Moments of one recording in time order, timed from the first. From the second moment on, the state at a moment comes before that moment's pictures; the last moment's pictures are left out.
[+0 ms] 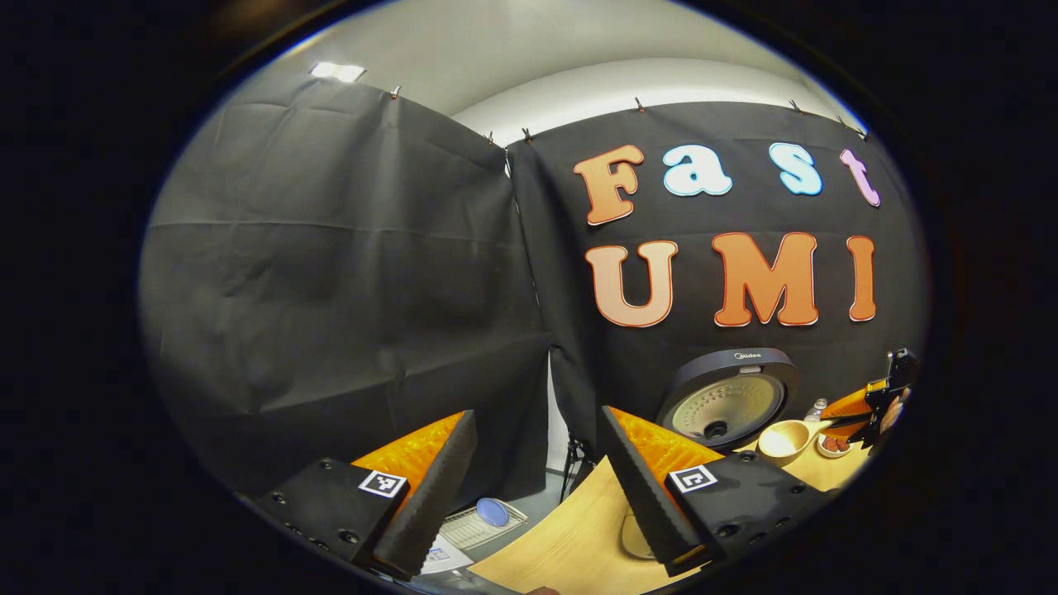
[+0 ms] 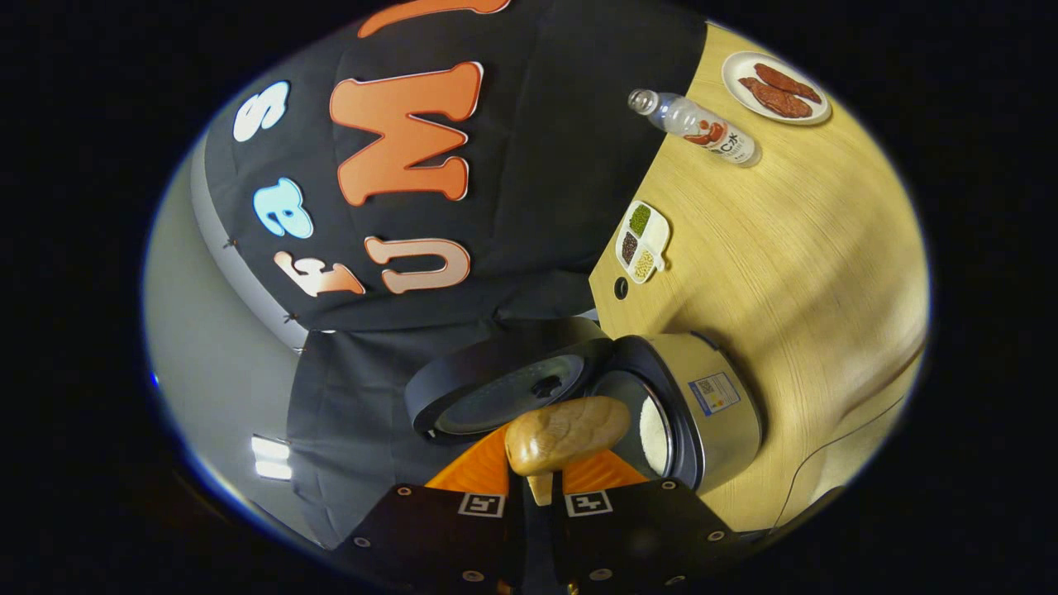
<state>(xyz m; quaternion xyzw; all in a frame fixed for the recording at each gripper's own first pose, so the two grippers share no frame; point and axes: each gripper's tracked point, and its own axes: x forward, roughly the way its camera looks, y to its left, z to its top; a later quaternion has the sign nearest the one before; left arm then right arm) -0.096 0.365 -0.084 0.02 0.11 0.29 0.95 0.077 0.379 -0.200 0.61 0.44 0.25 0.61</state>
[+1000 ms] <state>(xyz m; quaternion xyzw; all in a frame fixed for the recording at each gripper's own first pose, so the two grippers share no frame) -0.094 0.382 -0.107 0.03 0.15 0.30 0.94 0.091 0.415 -0.222 0.39 0.42 0.25 0.78</state>
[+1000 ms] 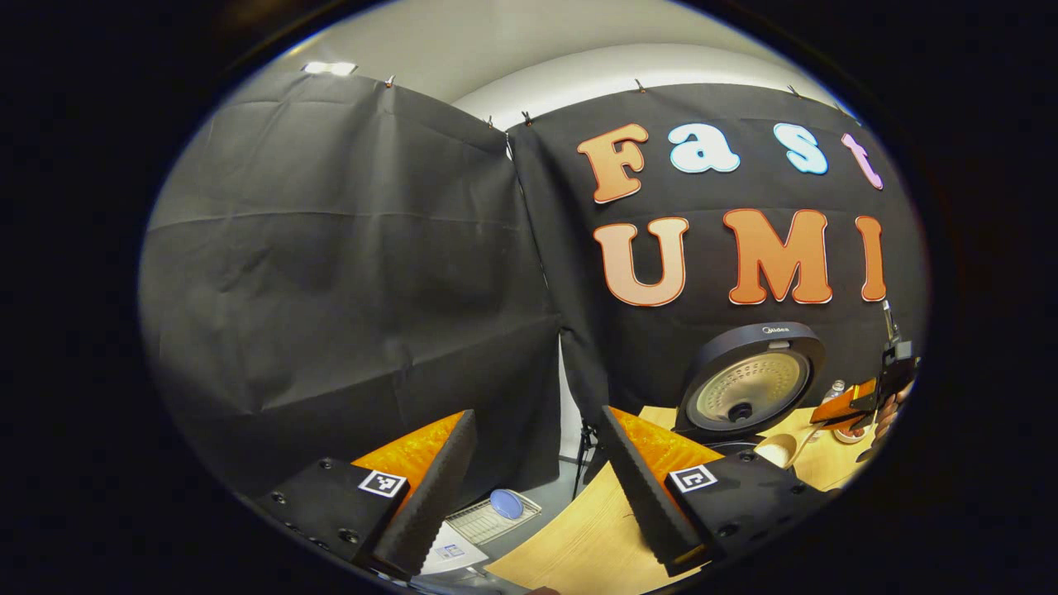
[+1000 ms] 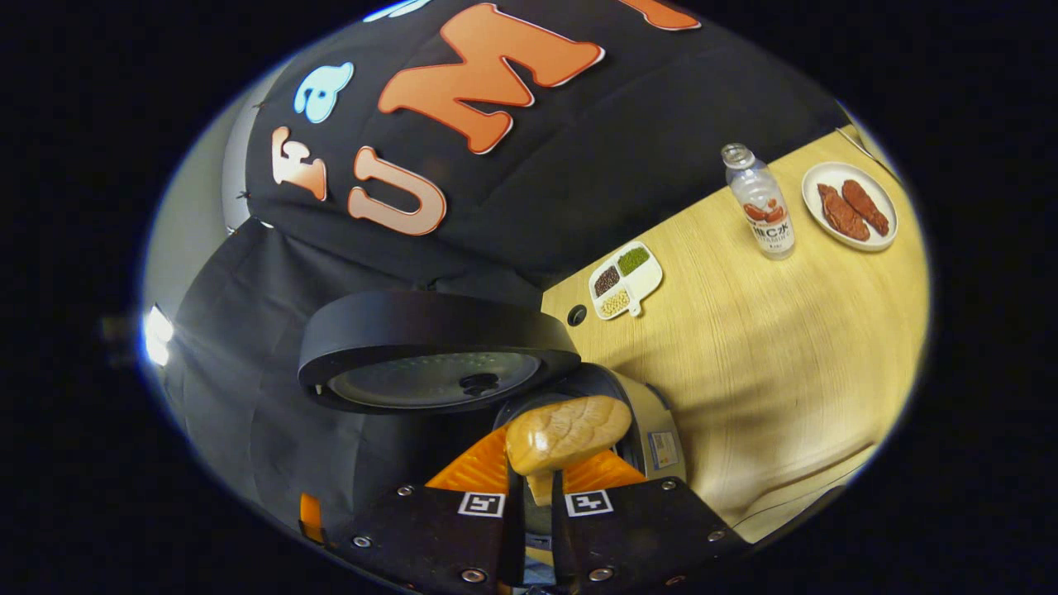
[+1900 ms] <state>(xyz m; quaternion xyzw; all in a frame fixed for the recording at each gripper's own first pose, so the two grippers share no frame) -0.120 0.395 -0.102 0.03 0.16 0.33 0.93 0.096 0.441 -0.183 0.20 0.31 0.30 0.88</state>
